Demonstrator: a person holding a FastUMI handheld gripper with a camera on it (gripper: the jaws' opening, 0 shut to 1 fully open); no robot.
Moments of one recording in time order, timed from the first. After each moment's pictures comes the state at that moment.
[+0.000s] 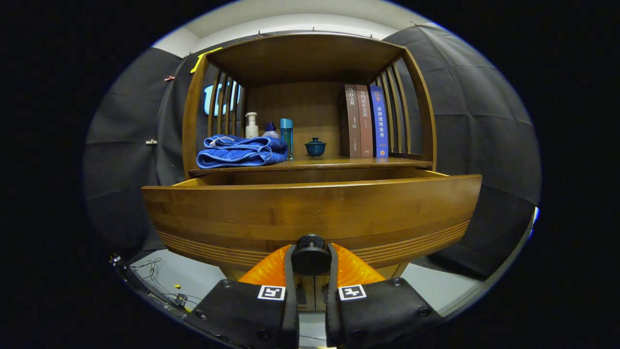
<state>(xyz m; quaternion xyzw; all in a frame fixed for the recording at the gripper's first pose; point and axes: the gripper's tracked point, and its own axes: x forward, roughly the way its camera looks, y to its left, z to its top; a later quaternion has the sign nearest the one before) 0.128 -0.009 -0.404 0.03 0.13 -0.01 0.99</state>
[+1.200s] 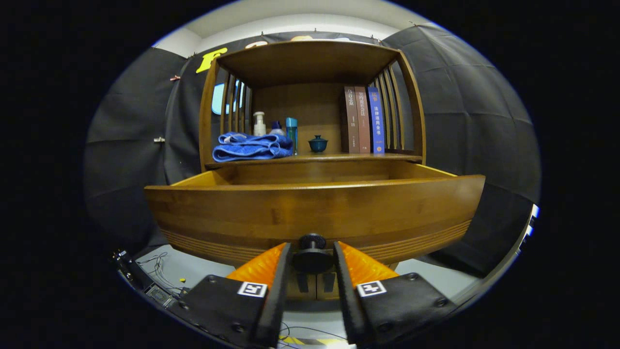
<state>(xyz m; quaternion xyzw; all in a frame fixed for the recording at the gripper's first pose) 0.081 -0.006 -0.395 0.03 0.11 0.00 0.99</state>
